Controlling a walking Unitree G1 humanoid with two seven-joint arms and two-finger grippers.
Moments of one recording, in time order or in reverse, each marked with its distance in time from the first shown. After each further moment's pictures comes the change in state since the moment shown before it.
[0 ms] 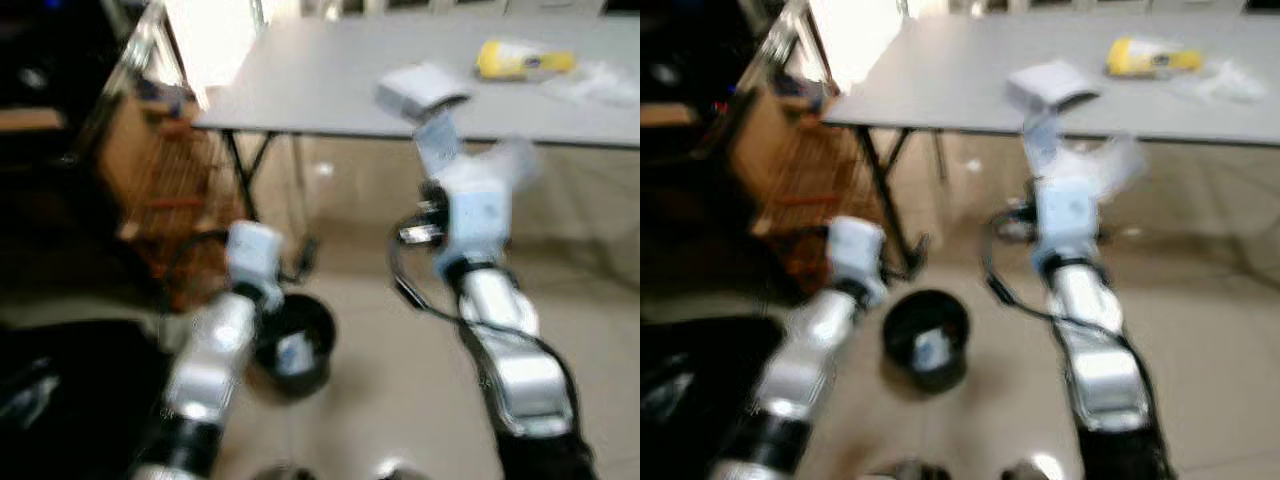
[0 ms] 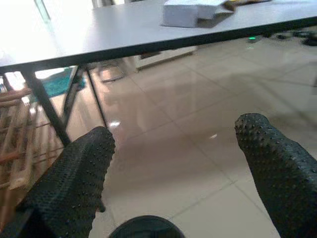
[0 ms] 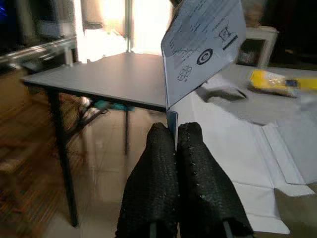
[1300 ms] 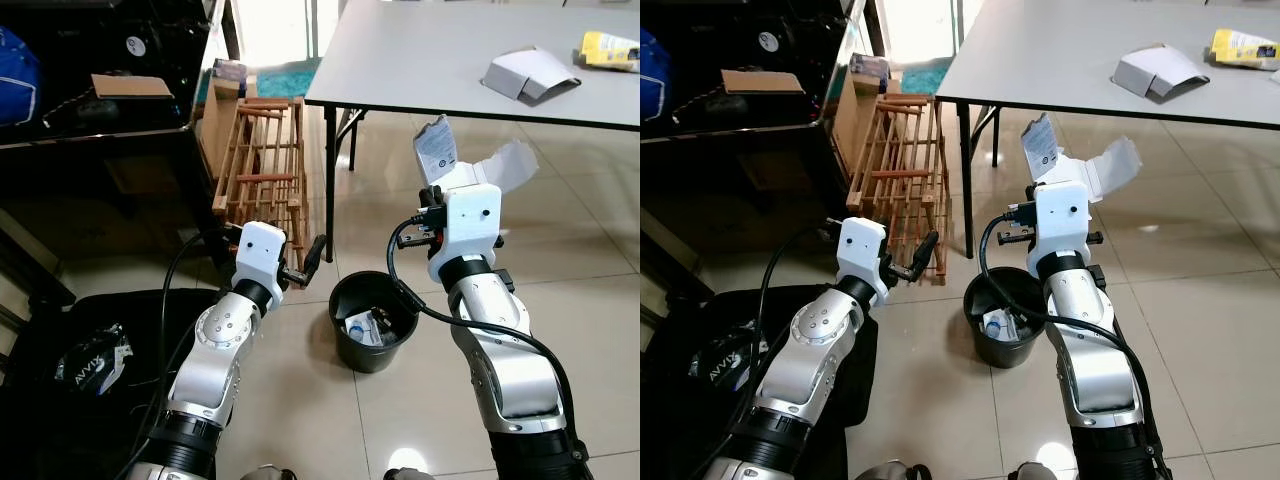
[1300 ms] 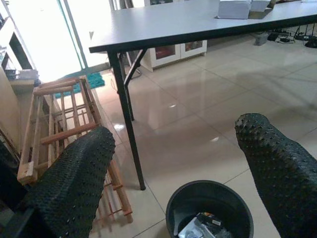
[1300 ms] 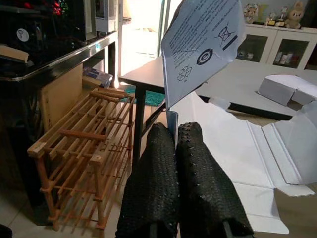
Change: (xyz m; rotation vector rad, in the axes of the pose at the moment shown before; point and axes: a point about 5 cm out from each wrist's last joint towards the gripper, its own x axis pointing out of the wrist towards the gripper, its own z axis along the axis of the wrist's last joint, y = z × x) left arm 0.000 0.005 0.006 0.038 -0.047 -0.029; right arm 0.002 0.007 0.001 -0.004 -0.006 0.021
